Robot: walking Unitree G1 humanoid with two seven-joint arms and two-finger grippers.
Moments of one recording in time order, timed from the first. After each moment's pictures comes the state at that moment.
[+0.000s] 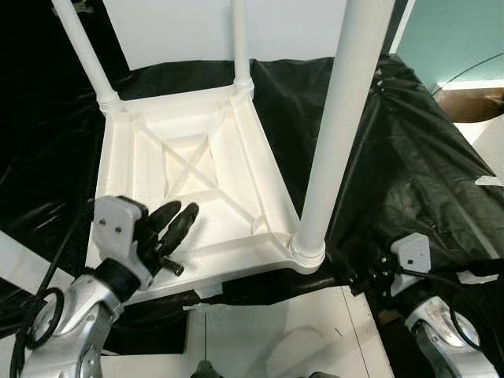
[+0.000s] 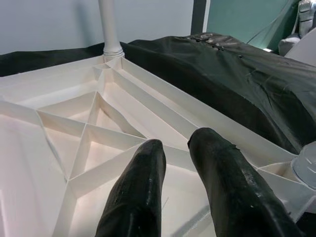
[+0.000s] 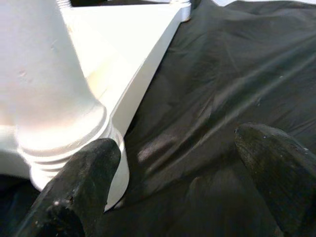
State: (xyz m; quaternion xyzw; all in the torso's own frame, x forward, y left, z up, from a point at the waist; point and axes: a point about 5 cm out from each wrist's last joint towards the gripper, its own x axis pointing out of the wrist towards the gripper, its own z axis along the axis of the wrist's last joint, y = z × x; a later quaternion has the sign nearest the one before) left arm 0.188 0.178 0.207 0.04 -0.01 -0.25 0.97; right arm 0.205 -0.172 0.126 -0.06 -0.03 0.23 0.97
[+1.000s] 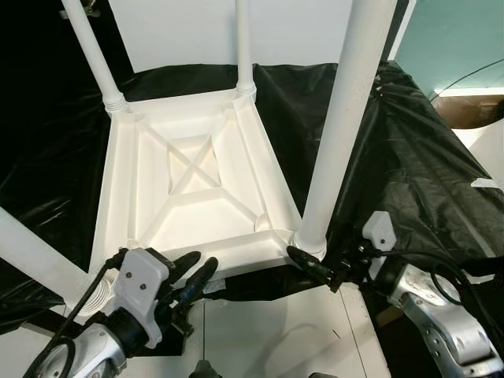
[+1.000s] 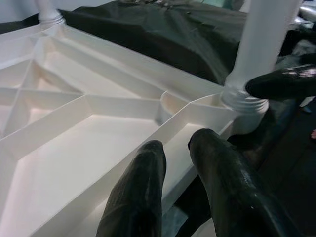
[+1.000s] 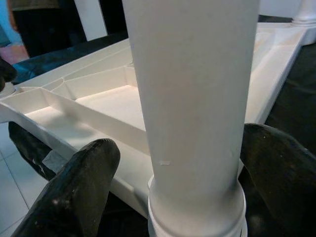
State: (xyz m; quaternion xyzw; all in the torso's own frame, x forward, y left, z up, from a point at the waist) left arm 0.153 0.155 0.179 0.08 0.04 -0.34 0.93; right arm 0.238 -0.136 0.146 -0.05 -0.04 0.43 0.90
